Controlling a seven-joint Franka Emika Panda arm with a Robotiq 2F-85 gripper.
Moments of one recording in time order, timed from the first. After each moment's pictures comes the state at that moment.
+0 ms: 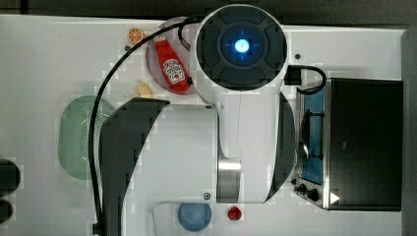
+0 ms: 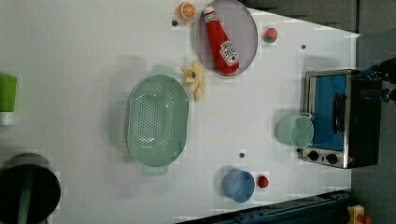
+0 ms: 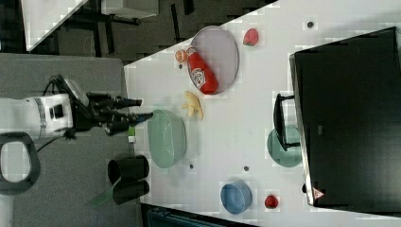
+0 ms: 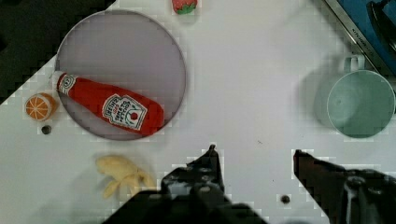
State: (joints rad) arm 0.00 -0.03 -0.01 -1.80 -0.02 0.20 -0.05
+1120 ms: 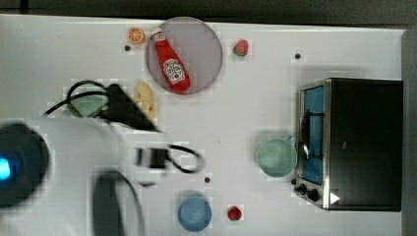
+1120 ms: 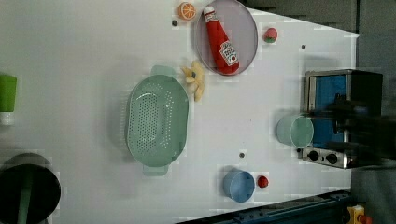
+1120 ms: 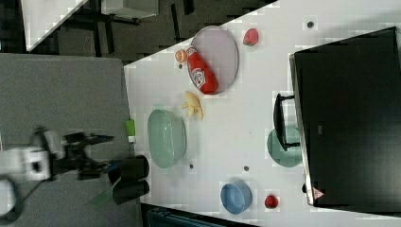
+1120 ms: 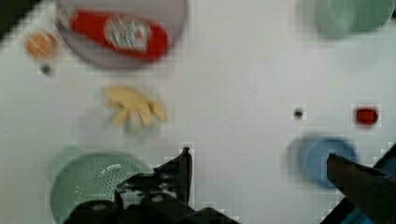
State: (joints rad) arm 0.03 -0.19 0.31 -2.02 -0.01 0.23 0.41
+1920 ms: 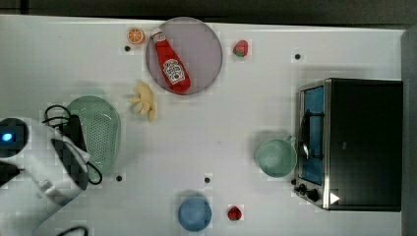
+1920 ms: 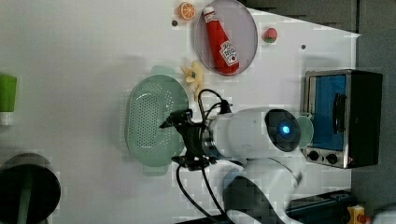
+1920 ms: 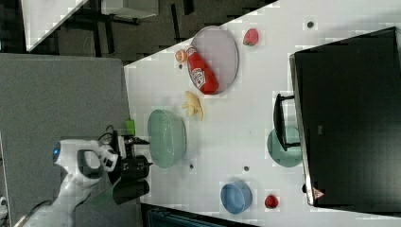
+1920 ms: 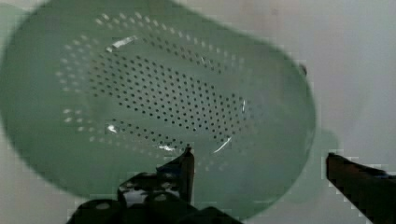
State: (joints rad) arm 0.10 0.36 0.59 -2.08 -0.03 0.76 1.19
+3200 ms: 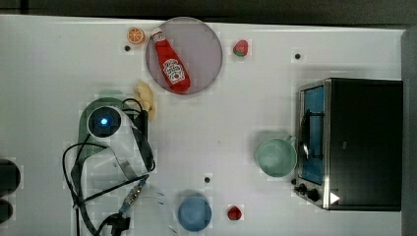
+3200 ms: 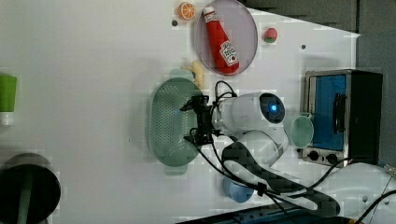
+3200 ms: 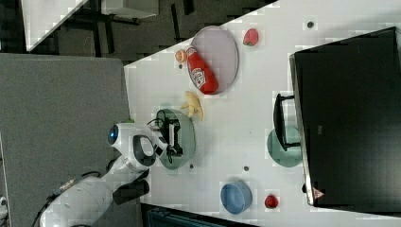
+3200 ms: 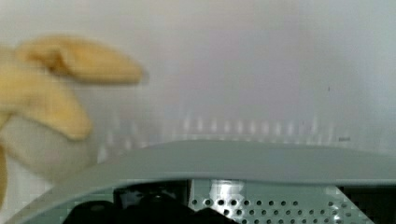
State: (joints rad) arm 0.12 0.56 0.34 -2.18 -0.09 1.04 1.26
